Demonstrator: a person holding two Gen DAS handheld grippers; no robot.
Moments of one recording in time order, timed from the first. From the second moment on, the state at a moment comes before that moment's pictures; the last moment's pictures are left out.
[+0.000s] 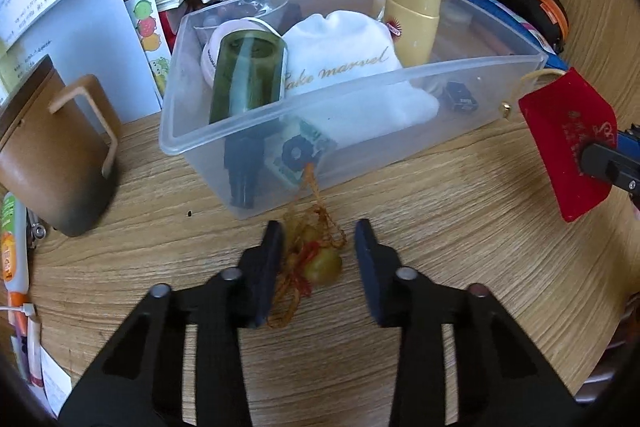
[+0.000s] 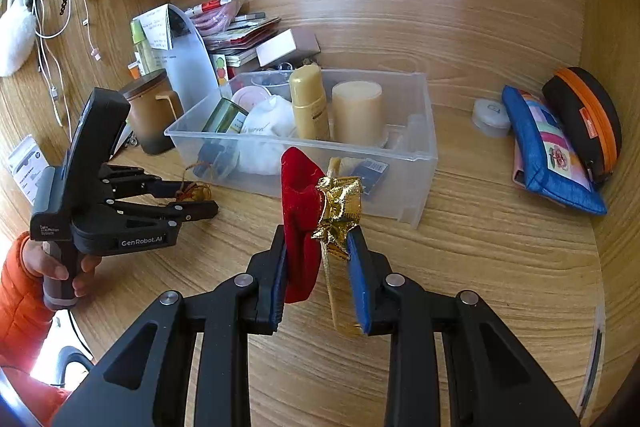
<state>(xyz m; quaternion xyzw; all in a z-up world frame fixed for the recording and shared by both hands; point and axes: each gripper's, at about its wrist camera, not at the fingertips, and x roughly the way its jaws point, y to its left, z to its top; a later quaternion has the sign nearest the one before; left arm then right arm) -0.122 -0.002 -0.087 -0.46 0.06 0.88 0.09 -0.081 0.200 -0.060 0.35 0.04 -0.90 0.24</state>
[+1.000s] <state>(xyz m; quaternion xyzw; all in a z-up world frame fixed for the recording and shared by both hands) -0.087 -0.008 0.007 -0.35 0.07 0.93 0.11 -0.088 0.196 0.002 0.29 0.08 -0.93 0.23</state>
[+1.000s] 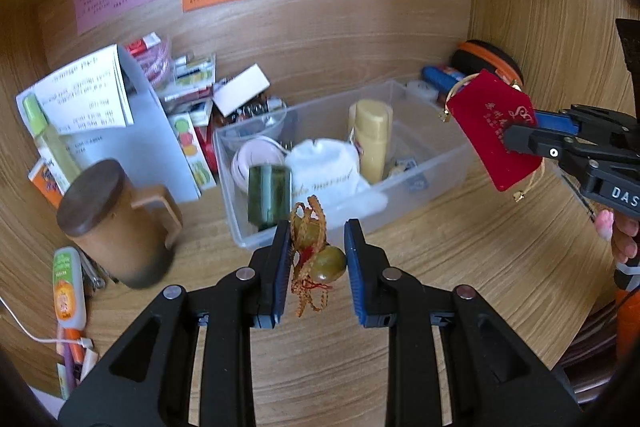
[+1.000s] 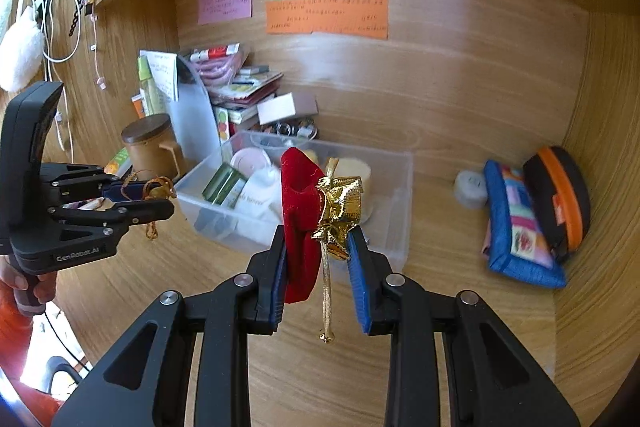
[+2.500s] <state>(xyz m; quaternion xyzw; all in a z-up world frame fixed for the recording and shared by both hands) -0.204 0.006 -0.032 -0.41 0.03 0.90 0.16 -0.193 0.169 -0.053 0.36 0.13 -0.89 0.23</state>
